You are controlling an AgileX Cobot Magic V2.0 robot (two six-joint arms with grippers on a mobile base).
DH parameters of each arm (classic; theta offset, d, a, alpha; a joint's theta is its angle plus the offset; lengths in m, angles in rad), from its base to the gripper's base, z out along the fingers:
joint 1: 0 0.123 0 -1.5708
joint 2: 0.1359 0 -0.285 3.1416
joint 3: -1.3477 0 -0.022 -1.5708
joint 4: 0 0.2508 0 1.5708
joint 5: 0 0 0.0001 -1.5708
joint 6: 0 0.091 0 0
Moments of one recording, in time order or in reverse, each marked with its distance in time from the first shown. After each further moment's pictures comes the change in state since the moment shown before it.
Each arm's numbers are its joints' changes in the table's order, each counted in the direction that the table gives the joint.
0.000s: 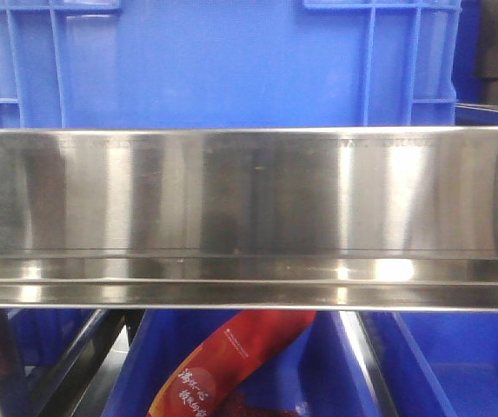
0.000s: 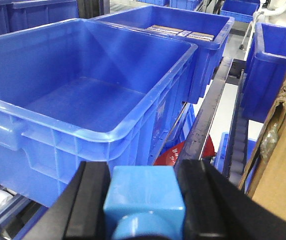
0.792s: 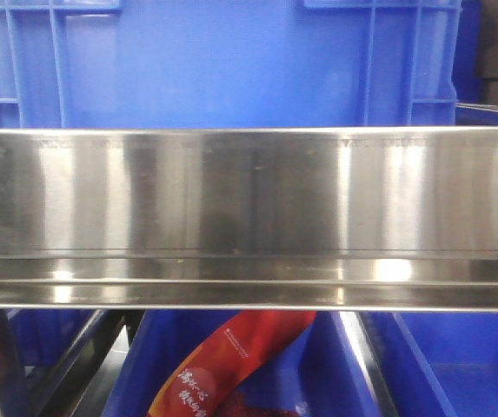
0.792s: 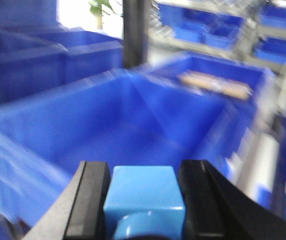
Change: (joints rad) left arm -0.343 0.247 0.315 0.026 -0.029 0.002; right arm 0.174 0.192 0.303 0.002 0.010 0.000
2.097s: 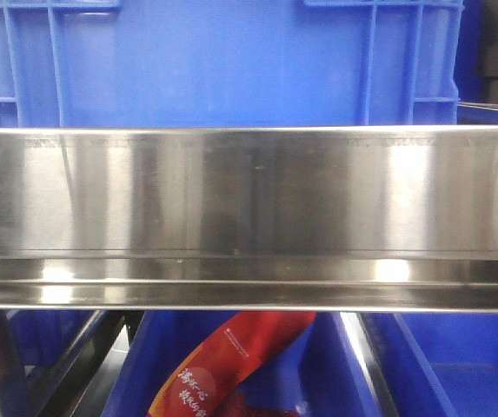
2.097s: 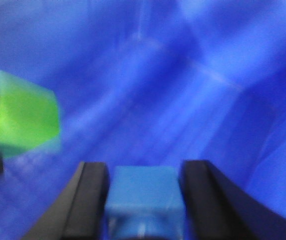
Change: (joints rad) left arm -0.010 0.729 0.542 0.126 -0.375 0.005; right arm 0.044 0.693 0.306 -0.019 -0.099 0.000
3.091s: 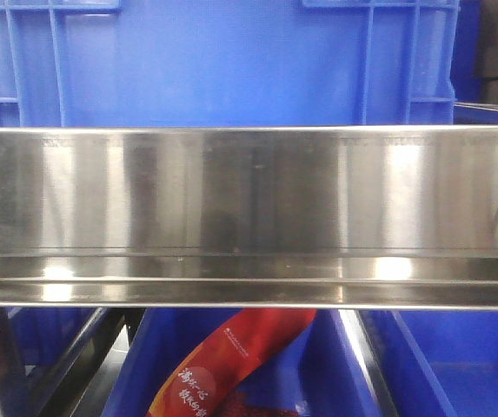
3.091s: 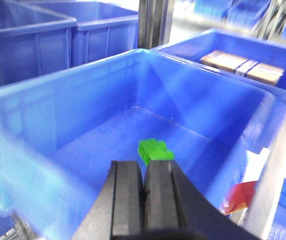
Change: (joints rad) left arm 0.000 -0.693 -0.608 0.000 0.320 -0.082; right arm 0.000 -0.660 -0.501 0.006 0.268 0.000
